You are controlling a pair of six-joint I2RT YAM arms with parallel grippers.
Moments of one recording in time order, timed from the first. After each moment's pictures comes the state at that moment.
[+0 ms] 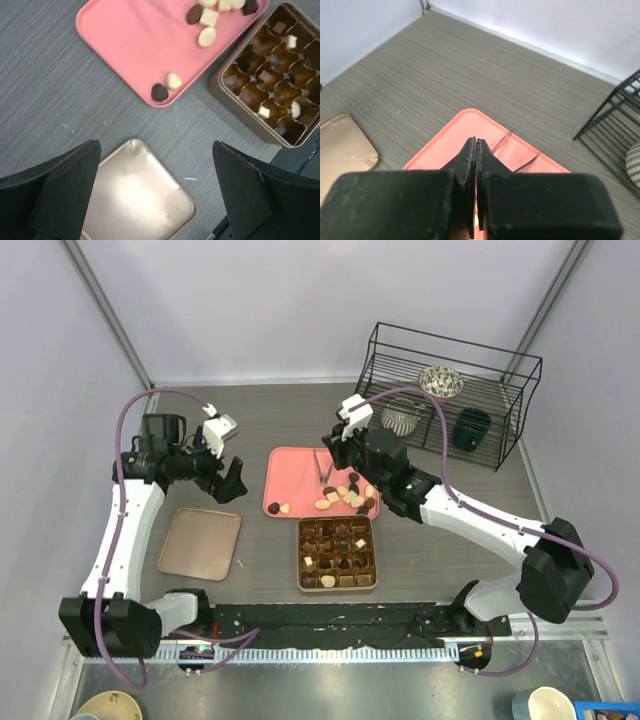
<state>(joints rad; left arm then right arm) -0.02 1.13 1.18 -0.95 0.62 0.54 0.79 1.37 1.01 0.26 0.16 0.06</state>
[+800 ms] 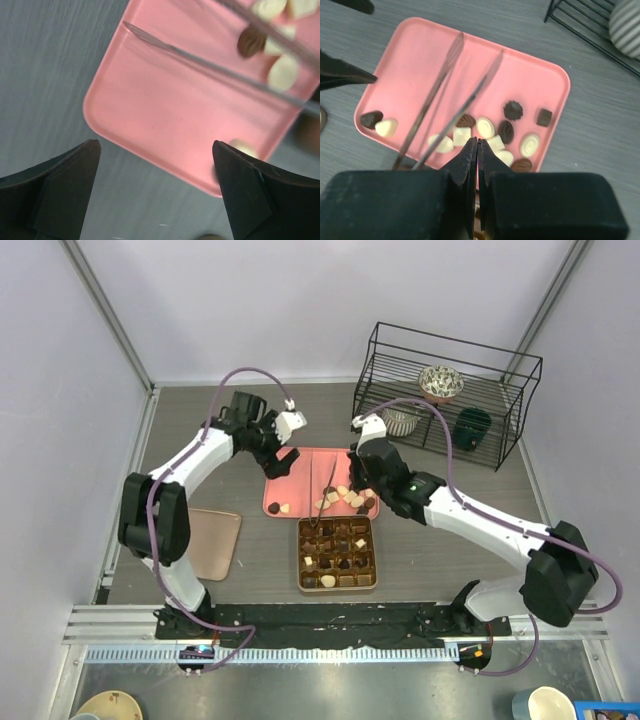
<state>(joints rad) -0.32 1.77 1.41 -0.62 0.48 0.58 0.77 1.38 1.00 -0.15 0.33 0.30</state>
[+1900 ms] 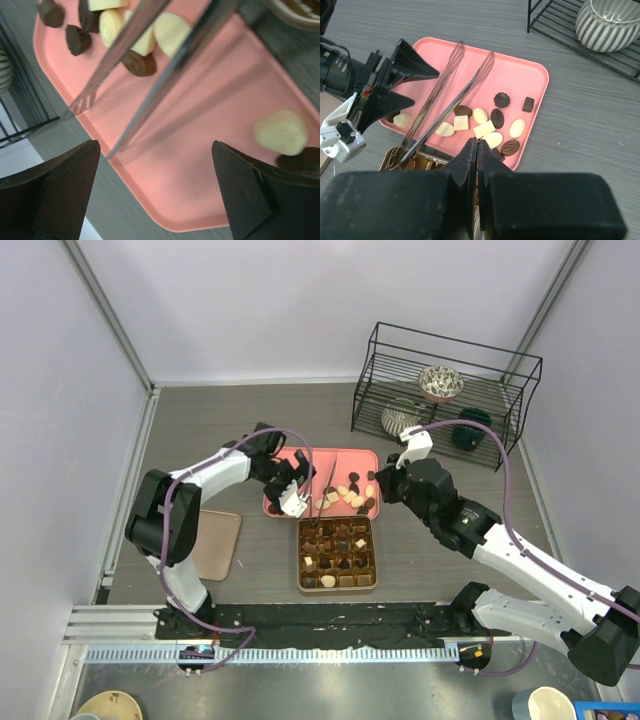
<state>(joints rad) -0.41 1.77 1.13 -0.54 0.61 2.02 0.74 0.96 0.80 -0.22 0.32 0.33</state>
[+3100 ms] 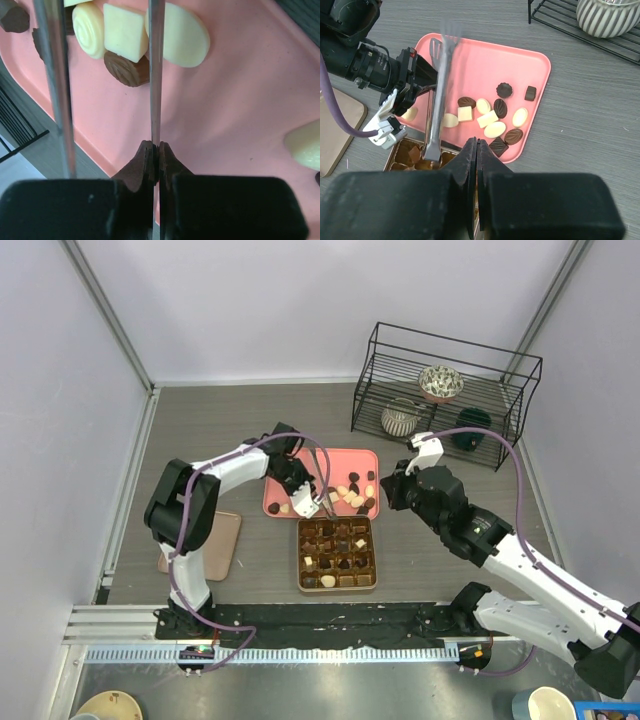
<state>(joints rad) -0.50 1.90 1.26 -0.54 0.46 2.04 0.74 0.86 0.76 -0.27 0.29 0.39</state>
